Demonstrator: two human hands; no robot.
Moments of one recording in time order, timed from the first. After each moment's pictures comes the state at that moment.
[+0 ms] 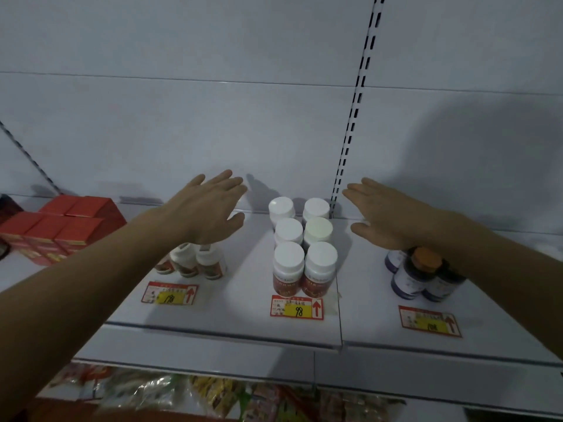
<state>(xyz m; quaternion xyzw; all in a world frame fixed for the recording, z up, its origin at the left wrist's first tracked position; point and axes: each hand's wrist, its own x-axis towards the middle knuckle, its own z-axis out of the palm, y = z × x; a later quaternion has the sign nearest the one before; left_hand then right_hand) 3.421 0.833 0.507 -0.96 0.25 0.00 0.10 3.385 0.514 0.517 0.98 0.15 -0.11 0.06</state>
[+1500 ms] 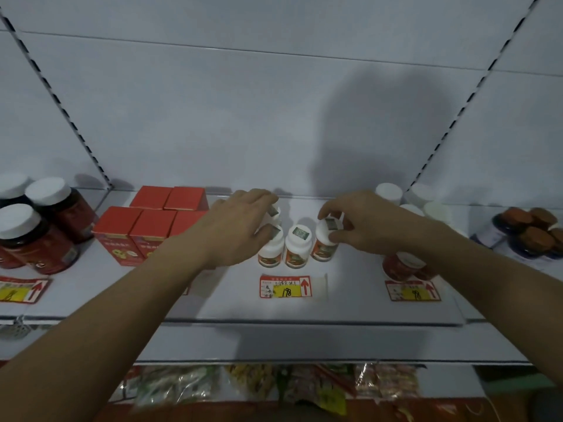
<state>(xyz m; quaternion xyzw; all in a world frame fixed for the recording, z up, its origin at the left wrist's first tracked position) 3.427 1.012 0.464 -0.94 0.33 0.02 -0.12 3.400 0.748 0.486 0.98 0.15 -0.09 -0.07</state>
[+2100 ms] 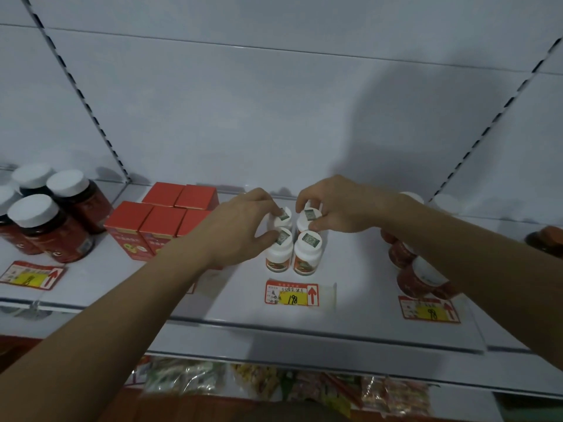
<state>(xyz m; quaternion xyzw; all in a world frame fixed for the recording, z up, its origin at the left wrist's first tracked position) 3.439 1.017 0.452 -0.93 0.32 -0.01 -0.17 3.466 0.783 0.485 0.96 0.26 -0.12 -0.08</state>
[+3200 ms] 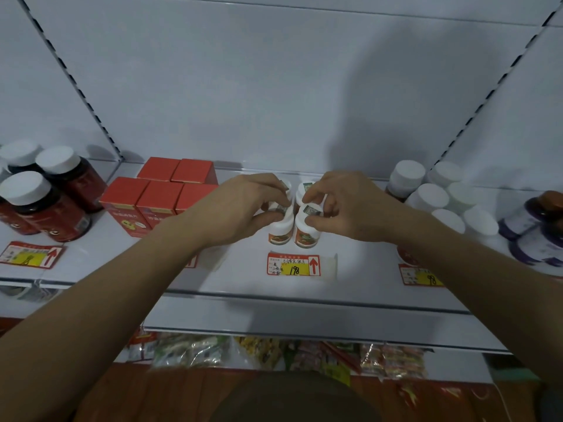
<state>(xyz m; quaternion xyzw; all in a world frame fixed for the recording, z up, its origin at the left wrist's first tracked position) 3.435 1.021 0.444 -0.87 0.45 -0.05 -0.20 3.402 0.783 0.465 0.96 0.23 -0.01 -0.18</state>
